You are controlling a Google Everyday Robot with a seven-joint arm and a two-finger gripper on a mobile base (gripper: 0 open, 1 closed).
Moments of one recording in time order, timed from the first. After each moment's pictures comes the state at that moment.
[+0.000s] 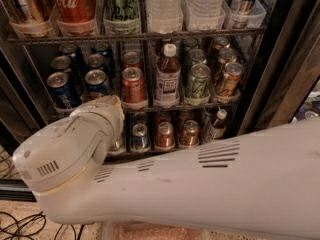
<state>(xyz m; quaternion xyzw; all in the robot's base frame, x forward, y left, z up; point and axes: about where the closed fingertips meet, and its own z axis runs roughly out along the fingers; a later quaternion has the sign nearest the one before) 0.524 0.115 0.874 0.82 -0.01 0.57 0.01</state>
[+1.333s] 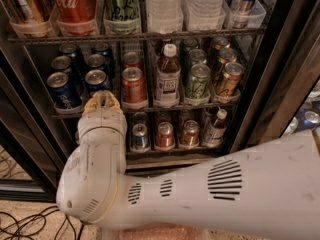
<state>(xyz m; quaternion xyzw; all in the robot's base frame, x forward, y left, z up) 0.536 0.134 0.877 0.74 0.04 0.67 -0.09</state>
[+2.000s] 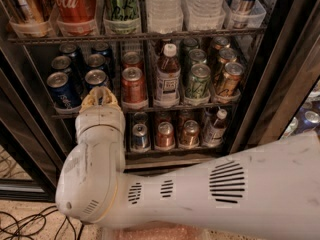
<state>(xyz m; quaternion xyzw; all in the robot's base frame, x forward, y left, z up) 0.534 0.141 0.889 0.72 0.05 0.68 -0.10</state>
